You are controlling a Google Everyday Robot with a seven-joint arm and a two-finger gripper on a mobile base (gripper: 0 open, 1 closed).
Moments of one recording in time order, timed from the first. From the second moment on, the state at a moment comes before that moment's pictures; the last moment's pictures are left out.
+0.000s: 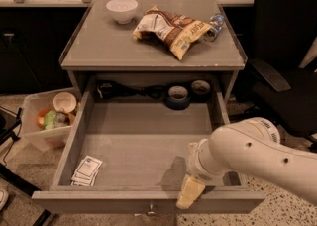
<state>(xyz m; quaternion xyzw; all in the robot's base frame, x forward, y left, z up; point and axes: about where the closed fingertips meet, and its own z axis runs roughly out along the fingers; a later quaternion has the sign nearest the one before) 0.420 -0.098 0.647 -0.57 0.80 0.04 0.20</state>
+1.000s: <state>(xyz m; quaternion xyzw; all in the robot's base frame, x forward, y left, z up) 0.428 -0.098 0.653 -0.57 0.79 0.04 0.20</state>
